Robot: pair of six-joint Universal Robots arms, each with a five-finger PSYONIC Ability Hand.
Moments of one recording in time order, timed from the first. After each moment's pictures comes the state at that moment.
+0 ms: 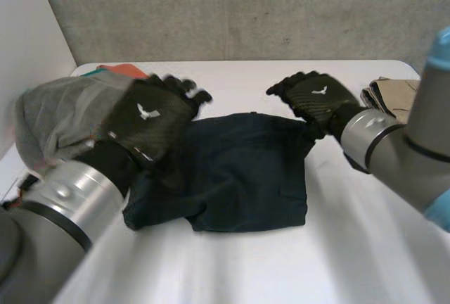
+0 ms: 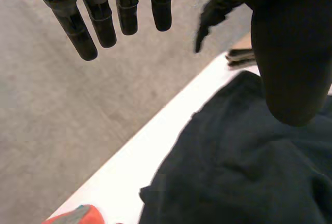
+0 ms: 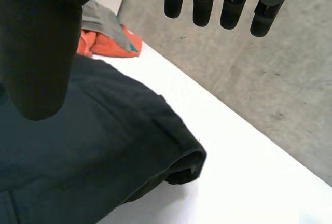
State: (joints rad) left arm 4.07 -1.53 -1.69 3.14 -1.55 3.47; right arm 1.99 -1.25 1.37 0.14 1.32 2.84; left_hand 0.25 0.25 0.26 0.25 0.06; right_hand 0.23 0.20 0.21 0.21 0.04
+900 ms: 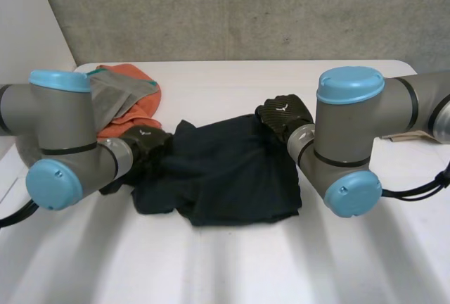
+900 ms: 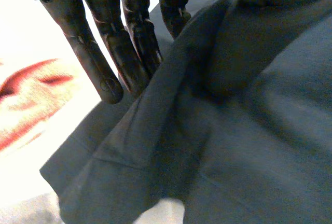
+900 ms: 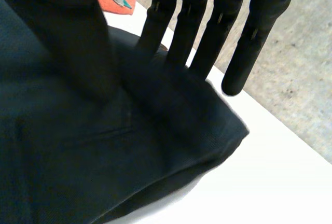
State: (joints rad) left arm 4.36 -2.28 -1.16 2.88 -1.40 3.48; right arm 2.15 -0.82 1.03 0.07 1.57 2.79; left_hand 1.11 1.14 1.12 1.13 0.94; right_hand 0.96 0.99 0.97 0.99 0.76
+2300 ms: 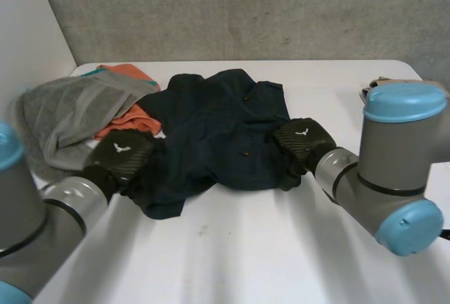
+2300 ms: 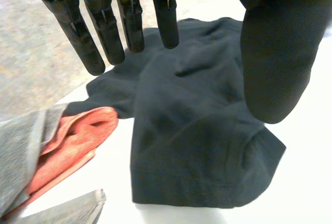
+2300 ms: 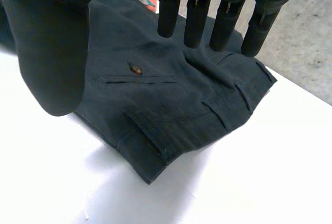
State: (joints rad) left arm 4.34 -1.69 -1.85 3.22 -1.45 3.44; right arm 2.06 -1.09 1.44 0.04 1.43 2.88; left_hand 0.43 0.43 0.43 0.42 0.24; right_hand 0.42 0.41 0.40 0.39 0.19
